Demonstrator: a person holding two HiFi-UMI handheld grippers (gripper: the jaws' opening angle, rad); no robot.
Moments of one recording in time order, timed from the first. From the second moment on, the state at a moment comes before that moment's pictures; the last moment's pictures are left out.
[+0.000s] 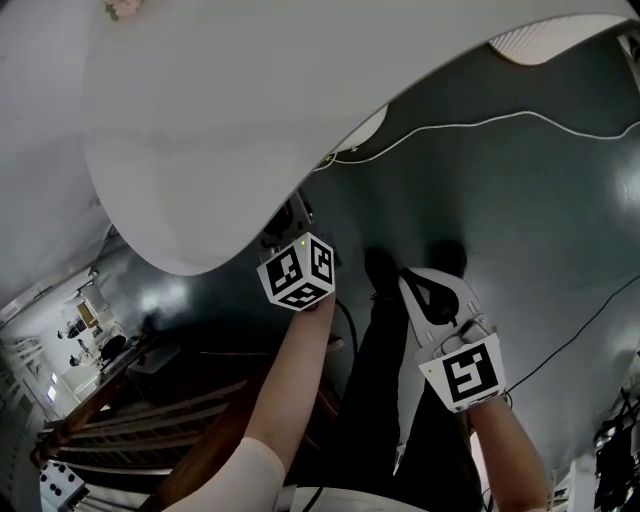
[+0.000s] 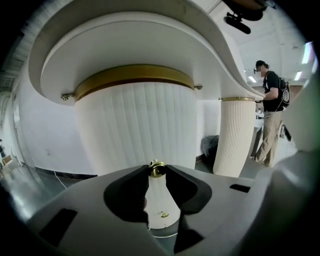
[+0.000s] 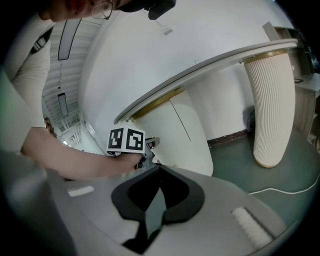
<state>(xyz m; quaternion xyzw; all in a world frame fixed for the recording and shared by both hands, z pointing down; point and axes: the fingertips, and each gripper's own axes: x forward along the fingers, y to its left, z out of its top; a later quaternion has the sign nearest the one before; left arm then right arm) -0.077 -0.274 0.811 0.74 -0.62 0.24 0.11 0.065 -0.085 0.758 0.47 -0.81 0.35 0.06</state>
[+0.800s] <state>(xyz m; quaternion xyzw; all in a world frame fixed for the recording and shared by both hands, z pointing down) -0.083 -0.250 0.809 0.76 -0.60 0.22 0.13 0.045 -0.084 0.757 0.46 -0.81 0.35 0.07</state>
